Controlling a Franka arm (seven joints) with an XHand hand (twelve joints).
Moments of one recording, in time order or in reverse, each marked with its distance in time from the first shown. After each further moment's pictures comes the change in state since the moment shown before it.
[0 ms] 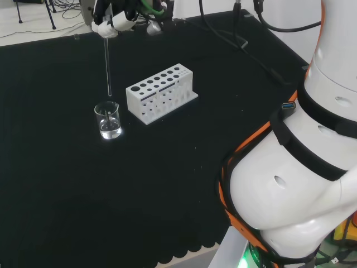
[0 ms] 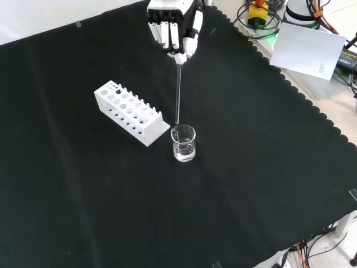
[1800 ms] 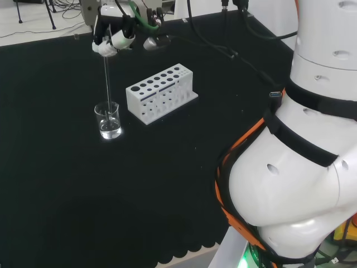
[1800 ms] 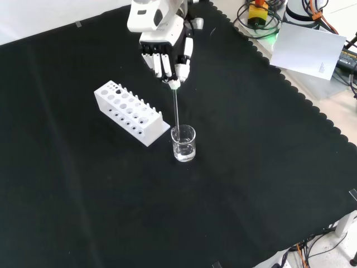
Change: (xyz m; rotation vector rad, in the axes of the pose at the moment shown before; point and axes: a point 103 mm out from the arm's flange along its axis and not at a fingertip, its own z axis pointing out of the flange) arm -0.029 0.027 0.054 0.090 0.055 -0.001
